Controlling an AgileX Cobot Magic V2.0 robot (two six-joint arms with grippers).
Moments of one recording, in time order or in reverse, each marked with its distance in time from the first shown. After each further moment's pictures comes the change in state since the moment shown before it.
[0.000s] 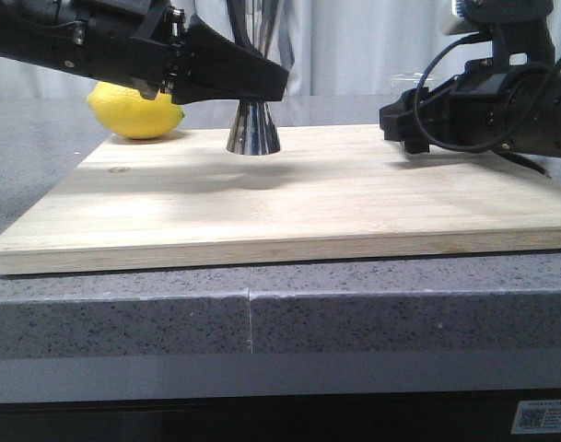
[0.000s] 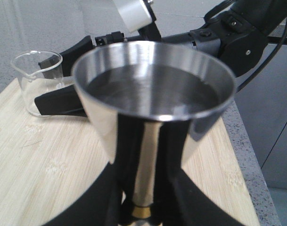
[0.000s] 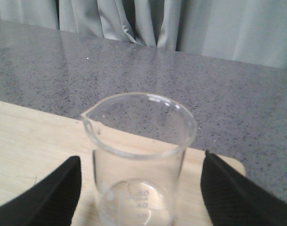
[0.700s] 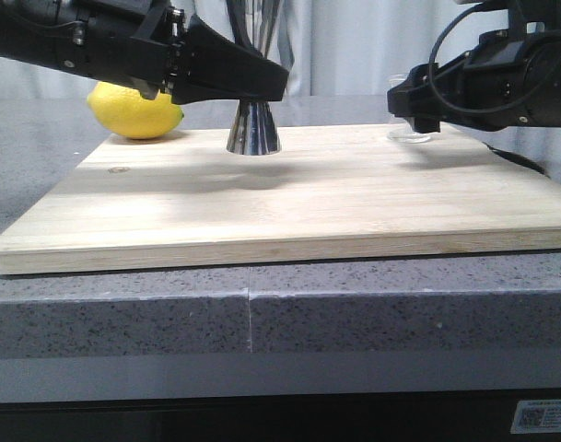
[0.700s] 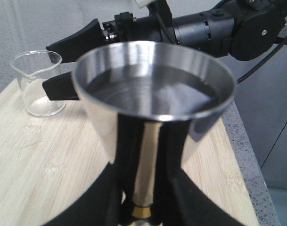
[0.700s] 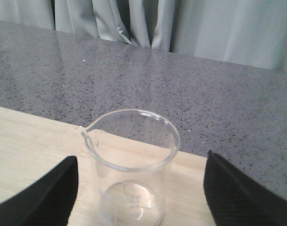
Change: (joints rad) left arm 0.000 0.000 0.000 0.000 0.000 0.000; right arm 0.000 -0.105 0.015 0.011 0.129 0.000
